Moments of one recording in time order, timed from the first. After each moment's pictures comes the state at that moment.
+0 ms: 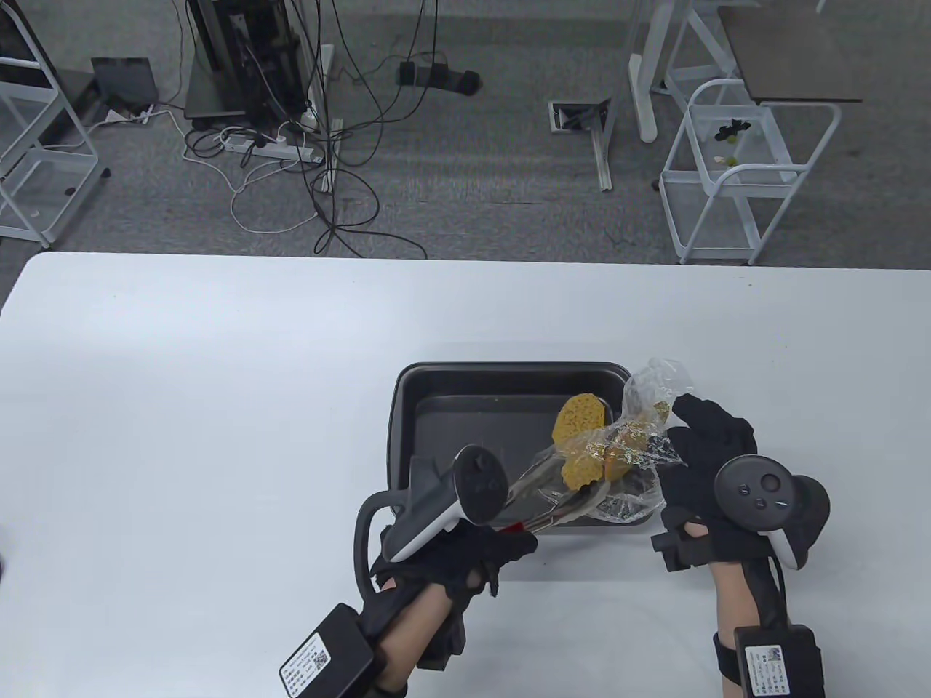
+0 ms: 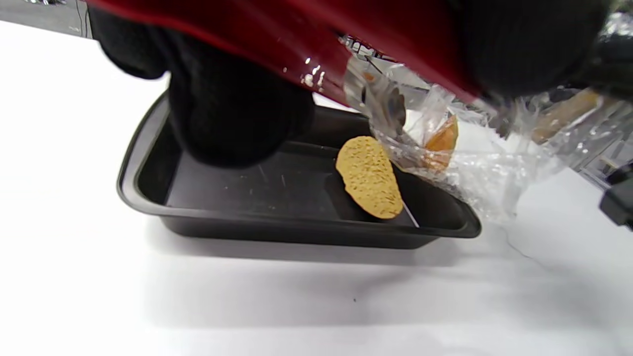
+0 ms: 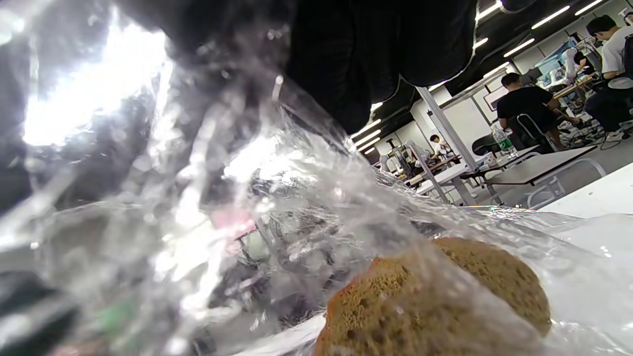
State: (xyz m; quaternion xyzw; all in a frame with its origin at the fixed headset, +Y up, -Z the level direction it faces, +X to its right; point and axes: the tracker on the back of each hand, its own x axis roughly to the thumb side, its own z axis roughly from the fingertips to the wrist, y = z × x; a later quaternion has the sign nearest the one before) left_hand -0.064 -0.612 -0.216 -0.21 -0.07 0.13 0.97; right_hand 0.252 -0.646 -0.255 0.04 -0.19 0.94 0.30
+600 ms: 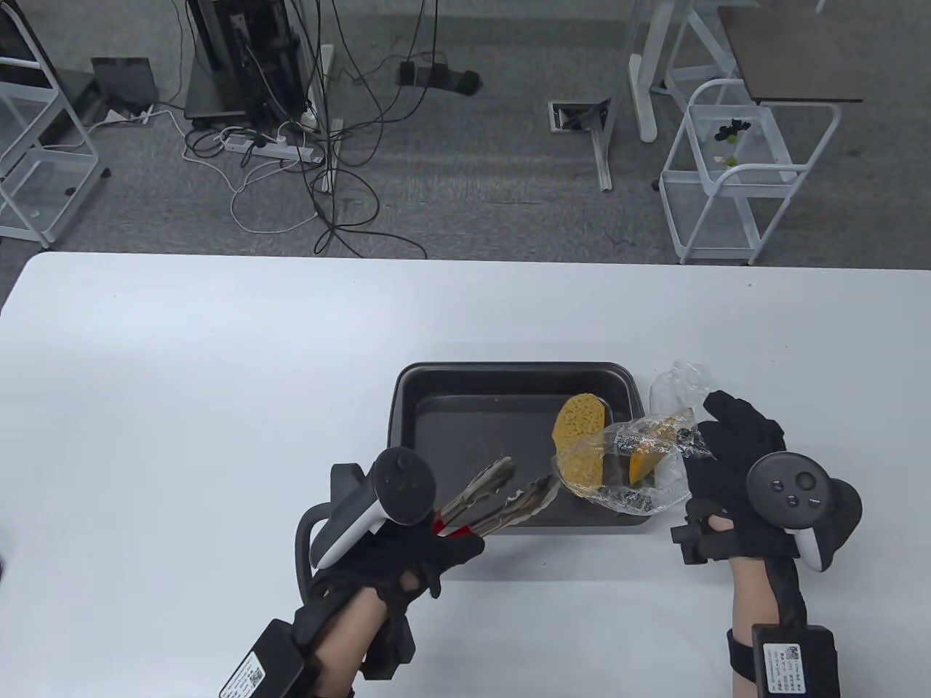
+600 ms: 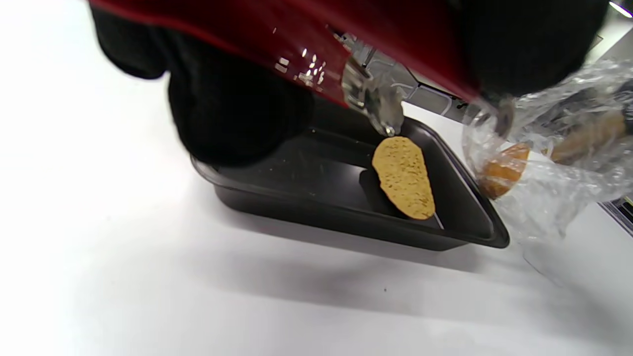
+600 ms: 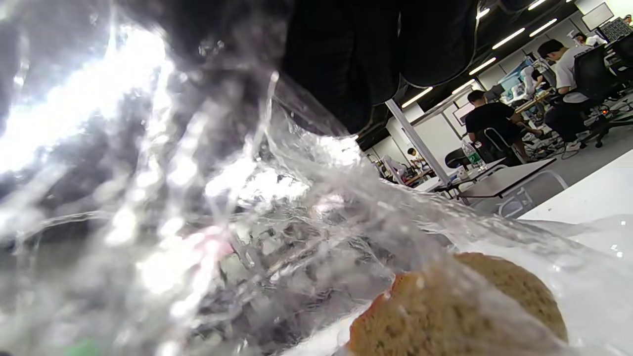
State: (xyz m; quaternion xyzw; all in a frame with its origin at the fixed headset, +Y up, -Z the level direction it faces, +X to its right) left_hand -0.117 -0.628 -0.219 -0.24 -0.02 0.17 0.95; right_hand 0.280 -0.644 -0.256 0.00 -0.20 0.93 0.31
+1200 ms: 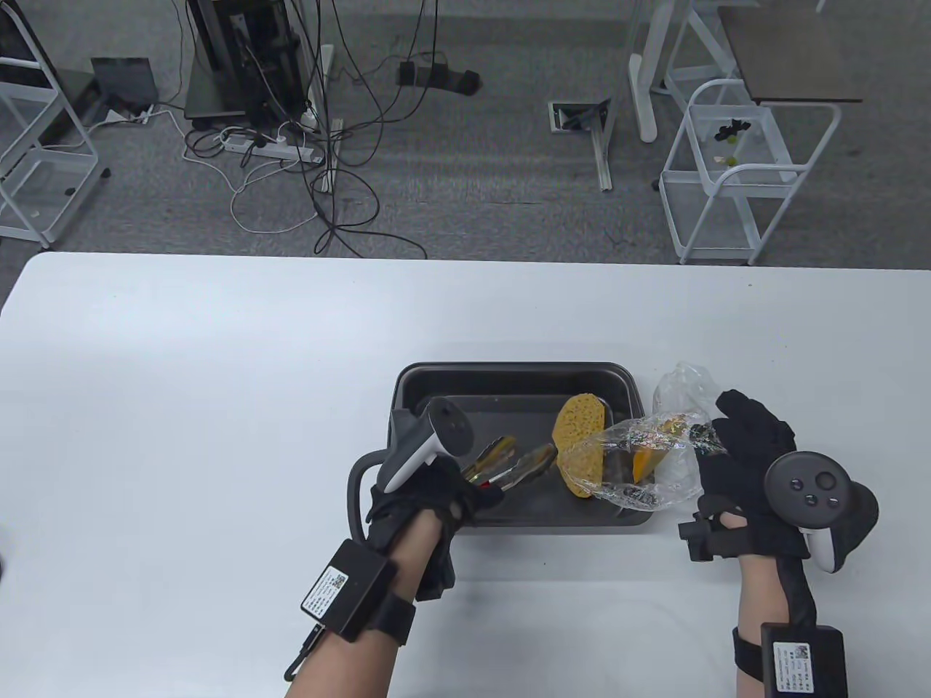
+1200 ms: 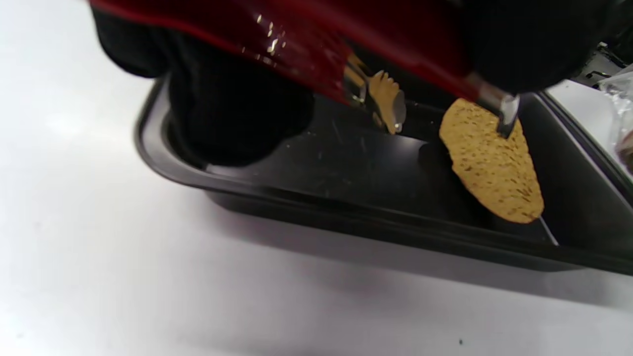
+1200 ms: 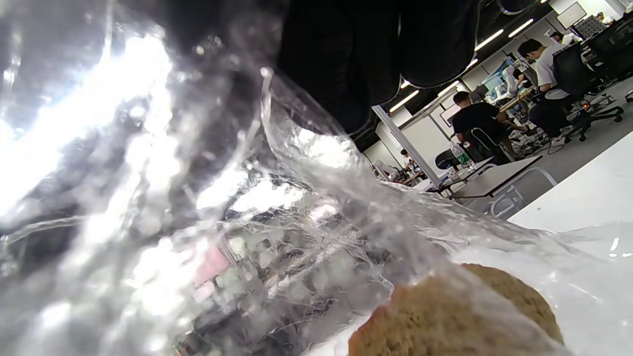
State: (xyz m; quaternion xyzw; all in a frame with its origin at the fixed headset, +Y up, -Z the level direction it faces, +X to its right) left_hand -0.075 -0.689 -0.302 -0.30 0.03 0.12 0.94; right_hand 0.294 -0.645 -0.257 -0.02 -0.21 0.92 0.34
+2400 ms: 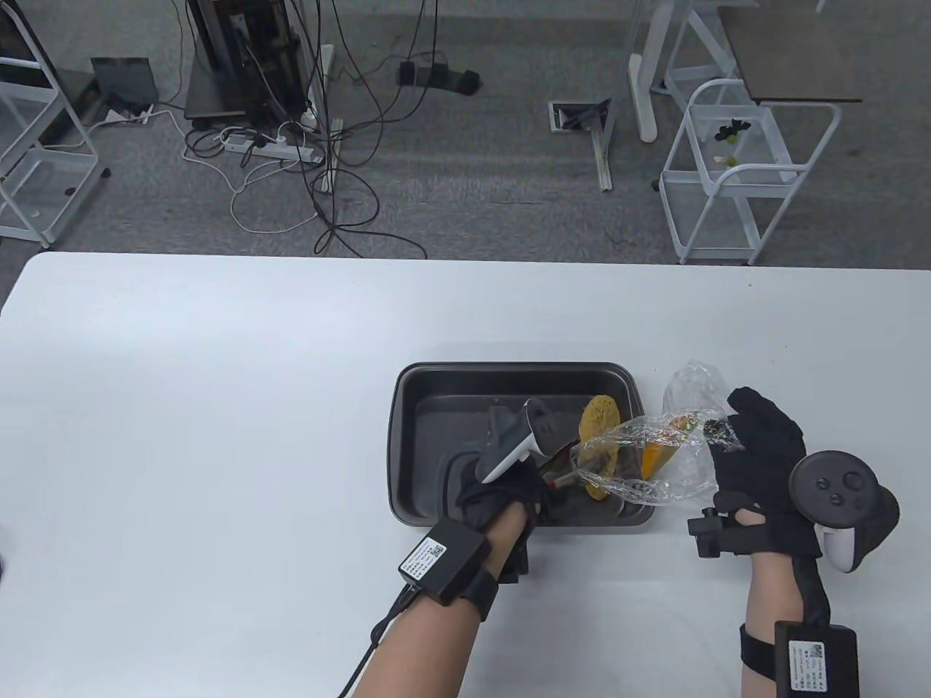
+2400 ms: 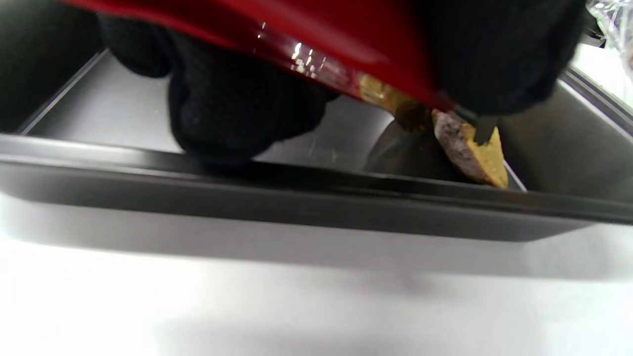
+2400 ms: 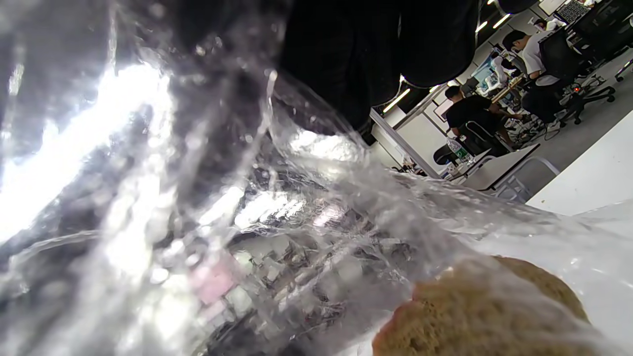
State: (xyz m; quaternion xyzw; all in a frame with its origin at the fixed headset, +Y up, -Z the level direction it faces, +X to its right) left_hand 0.014 -0.725 -0.320 -0.28 0.00 0.08 0.96; right_hand 0.307 -0.641 -0.256 -0.03 -0.22 0.90 0.38
